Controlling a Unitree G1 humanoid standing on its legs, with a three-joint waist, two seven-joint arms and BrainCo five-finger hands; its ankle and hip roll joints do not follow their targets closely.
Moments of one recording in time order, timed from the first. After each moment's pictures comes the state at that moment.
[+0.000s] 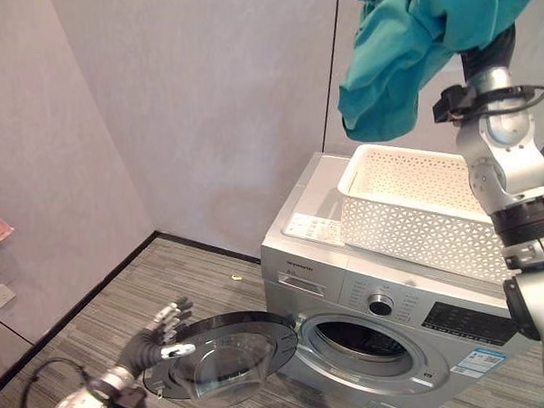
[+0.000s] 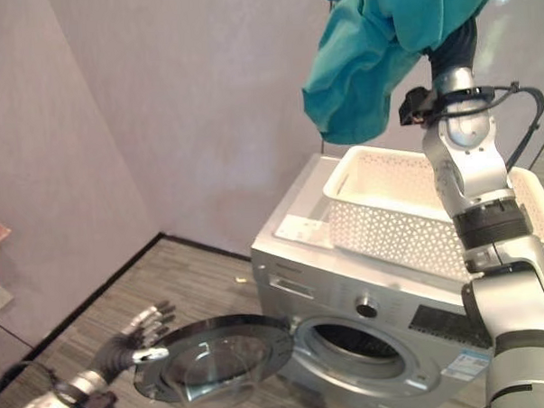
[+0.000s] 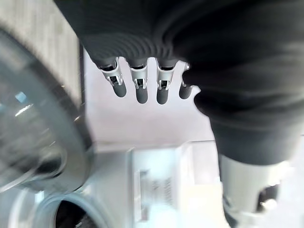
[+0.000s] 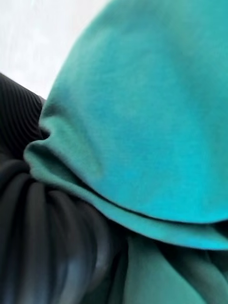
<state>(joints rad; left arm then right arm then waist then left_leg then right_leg) 0.61 0.93 0.12 -0.27 -0.72 -0.10 -0.27 -0.89 -0.80 0.27 0.41 0.64 -0.25 -0.14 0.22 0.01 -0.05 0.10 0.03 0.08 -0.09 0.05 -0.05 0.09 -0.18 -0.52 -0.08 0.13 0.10</state>
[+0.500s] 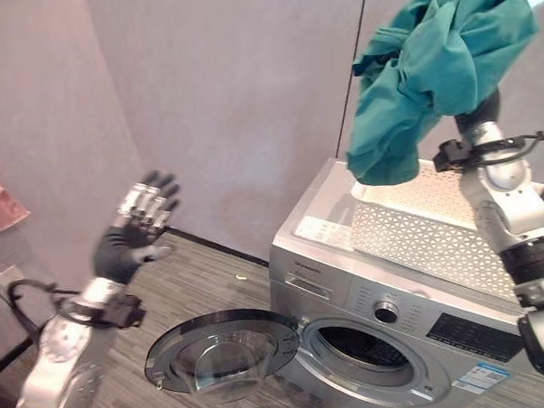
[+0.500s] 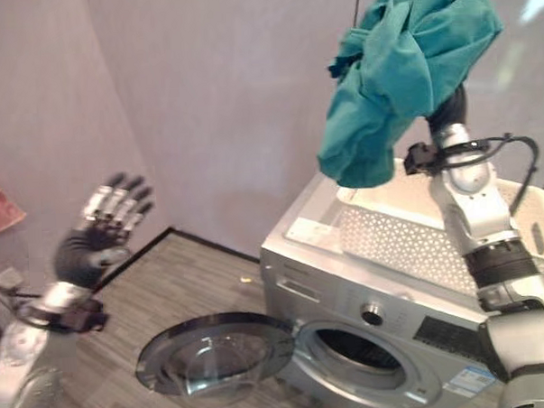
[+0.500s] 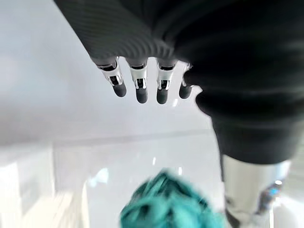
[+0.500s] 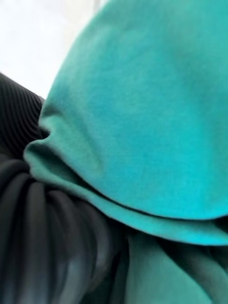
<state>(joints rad) 0.09 0.73 -0.06 -0.34 -0.73 -0.21 -0.16 -0.83 -0.77 0.30 0.31 0.70 -0.26 -0.09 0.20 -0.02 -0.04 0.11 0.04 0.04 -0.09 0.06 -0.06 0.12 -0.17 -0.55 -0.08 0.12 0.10</state>
